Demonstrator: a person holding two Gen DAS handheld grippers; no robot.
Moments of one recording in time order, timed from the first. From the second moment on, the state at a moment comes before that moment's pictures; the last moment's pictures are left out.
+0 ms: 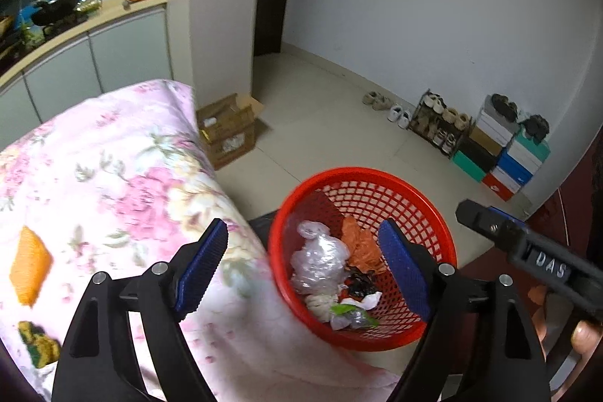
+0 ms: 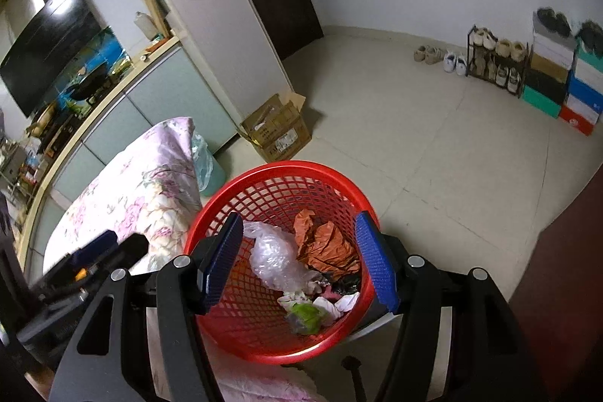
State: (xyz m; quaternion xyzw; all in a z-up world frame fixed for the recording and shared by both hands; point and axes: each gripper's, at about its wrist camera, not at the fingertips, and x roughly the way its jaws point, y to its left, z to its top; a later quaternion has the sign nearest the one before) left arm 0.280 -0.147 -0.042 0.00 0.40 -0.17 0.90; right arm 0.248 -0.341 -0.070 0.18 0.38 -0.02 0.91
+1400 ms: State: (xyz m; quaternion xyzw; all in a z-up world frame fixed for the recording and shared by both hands) left arm 0.189 0.151 -0.011 -0.13 0.40 -0.01 0.91; right arm 0.209 -0.141 -0.034 0.08 0.37 0.14 0.91
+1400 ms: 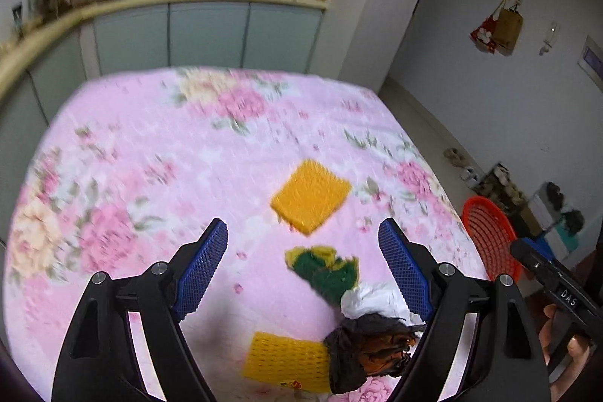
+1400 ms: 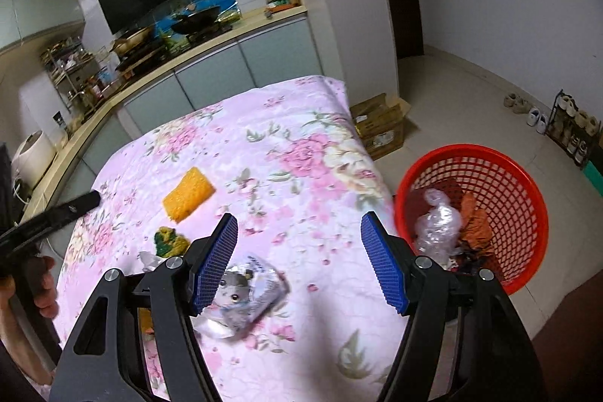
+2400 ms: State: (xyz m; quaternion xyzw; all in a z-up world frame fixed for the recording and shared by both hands) left arm 0.229 0.117 -0.093 -0.10 0.48 -0.03 0.87; right arm 0.226 -0.155 -0.068 0.09 0.41 0.12 0.90
